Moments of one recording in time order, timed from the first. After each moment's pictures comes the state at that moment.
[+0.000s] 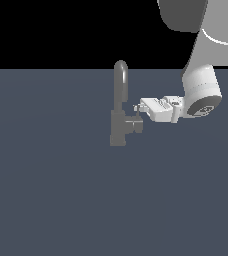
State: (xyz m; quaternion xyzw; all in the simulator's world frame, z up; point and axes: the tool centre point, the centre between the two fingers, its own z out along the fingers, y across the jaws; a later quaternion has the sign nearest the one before) arm 0.095 -0.088 0.143 -0.51 0.49 0.51 0.49
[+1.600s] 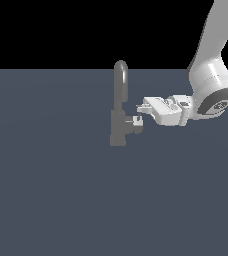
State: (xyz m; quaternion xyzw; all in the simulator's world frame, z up) arm 0.043 -0.090 0.156 -0.52 0.49 0.50 0.50
